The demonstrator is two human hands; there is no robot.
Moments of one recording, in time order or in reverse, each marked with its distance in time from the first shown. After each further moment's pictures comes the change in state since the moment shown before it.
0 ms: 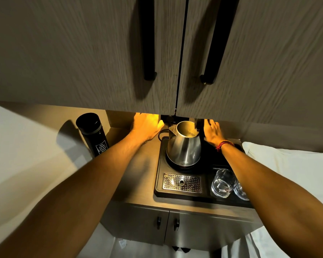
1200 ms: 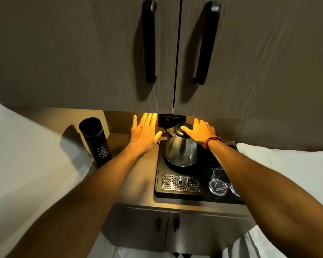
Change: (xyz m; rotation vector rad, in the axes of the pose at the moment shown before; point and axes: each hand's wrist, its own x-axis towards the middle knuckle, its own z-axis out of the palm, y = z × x) left_hand -0.042 0.011 -0.018 0.083 -0.135 -0.023; right_hand -0.024 -0.042 -0.006 -0.359 0.000 -0.079
